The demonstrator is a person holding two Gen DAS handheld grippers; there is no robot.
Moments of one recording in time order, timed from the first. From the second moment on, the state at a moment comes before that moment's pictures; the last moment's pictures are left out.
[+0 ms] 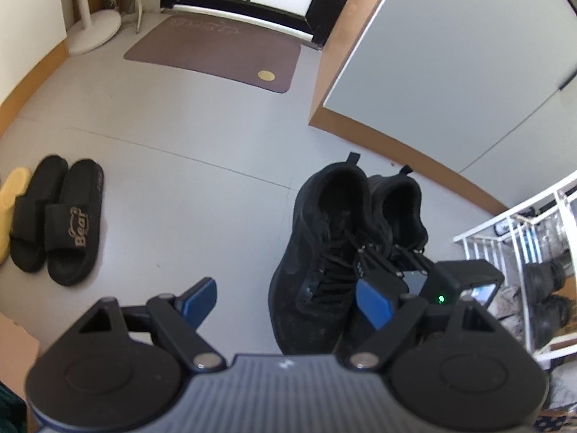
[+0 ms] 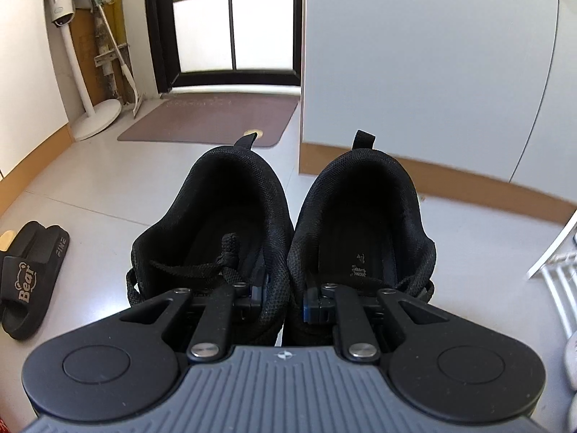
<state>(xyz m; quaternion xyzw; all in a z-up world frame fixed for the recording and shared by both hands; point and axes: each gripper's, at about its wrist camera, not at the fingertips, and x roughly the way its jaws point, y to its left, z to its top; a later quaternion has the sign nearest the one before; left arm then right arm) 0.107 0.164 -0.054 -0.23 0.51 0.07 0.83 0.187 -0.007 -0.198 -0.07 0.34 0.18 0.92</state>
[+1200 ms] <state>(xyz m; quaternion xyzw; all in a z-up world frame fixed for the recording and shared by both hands) 0.100 0.077 -0.027 -0.25 0.48 -0.04 0.84 0.167 -0.200 -0.007 -0.08 0.24 0.04 0.97</state>
